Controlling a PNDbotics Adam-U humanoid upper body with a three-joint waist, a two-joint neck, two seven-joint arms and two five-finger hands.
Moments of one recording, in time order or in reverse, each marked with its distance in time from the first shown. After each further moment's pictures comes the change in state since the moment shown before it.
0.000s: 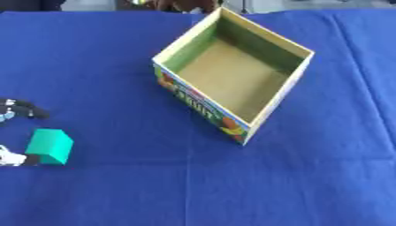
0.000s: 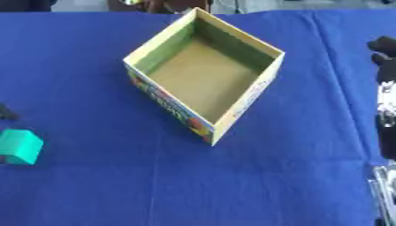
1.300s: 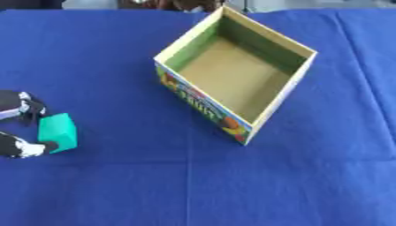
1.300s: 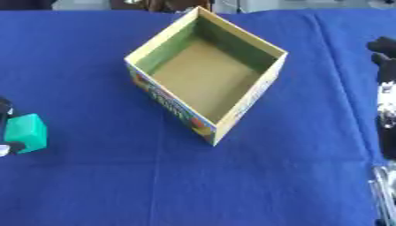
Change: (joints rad) left arm -0.006 -0.016 -0.024 -0.031 0.002 0.044 0.125; right arm -0.001 0.001 0.004 0.000 0.000 0.004 0.007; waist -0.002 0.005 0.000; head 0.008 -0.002
